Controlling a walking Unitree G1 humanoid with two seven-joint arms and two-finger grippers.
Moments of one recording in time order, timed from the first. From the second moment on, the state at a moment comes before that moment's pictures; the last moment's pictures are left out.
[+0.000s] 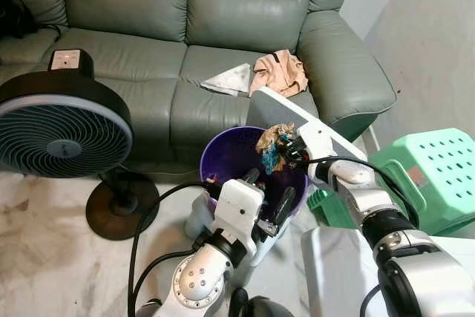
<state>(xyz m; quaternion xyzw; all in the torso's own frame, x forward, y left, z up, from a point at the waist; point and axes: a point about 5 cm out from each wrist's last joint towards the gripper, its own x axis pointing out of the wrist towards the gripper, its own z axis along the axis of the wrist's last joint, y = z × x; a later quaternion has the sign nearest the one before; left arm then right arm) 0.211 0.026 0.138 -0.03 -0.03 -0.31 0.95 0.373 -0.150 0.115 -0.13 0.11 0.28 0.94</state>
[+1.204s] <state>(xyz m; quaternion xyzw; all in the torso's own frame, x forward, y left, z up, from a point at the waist) 0.288 0.084 0.168 0.01 -0.09 -0.18 0.98 0.362 -0.165 0.150 0.04 -0.09 0.26 0.96</state>
